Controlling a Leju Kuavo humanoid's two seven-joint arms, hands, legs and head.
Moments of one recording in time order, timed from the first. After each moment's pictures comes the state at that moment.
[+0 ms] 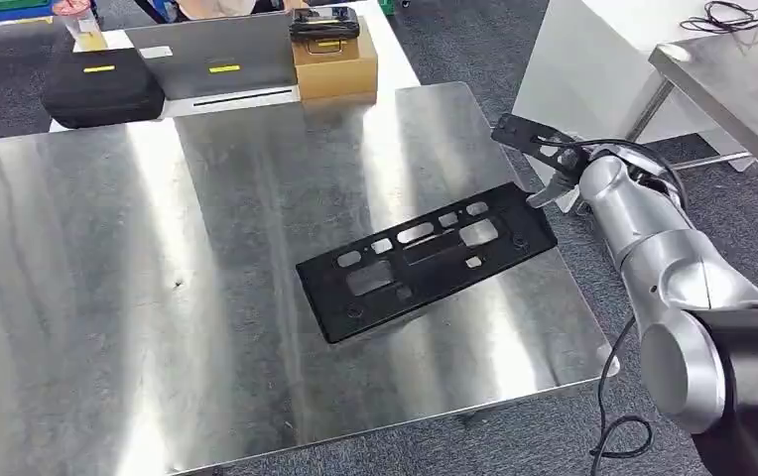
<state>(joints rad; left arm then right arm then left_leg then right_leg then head) -0.11 -0.17 0.64 -0.18 -0.83 -0.01 -0.57 -1.26 -0.08 0.14 -0.29 1.08 0.23 0.24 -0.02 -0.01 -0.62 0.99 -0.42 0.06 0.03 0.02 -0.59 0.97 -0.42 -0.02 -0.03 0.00</state>
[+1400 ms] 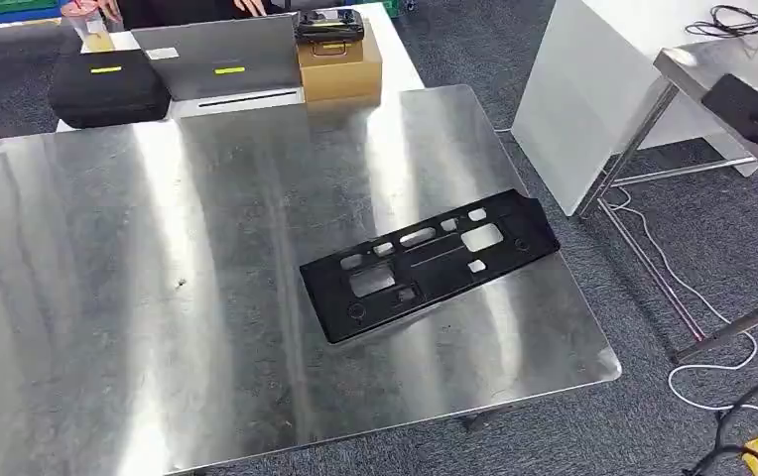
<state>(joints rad) -0.11 -0.19 0.77 -0.18 -0.72 0.05 -0.57 -1.20 -0.54 0.17 -0.42 1.16 -0.18 0.05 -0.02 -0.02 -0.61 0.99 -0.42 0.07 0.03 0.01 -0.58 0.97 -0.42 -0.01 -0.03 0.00</state>
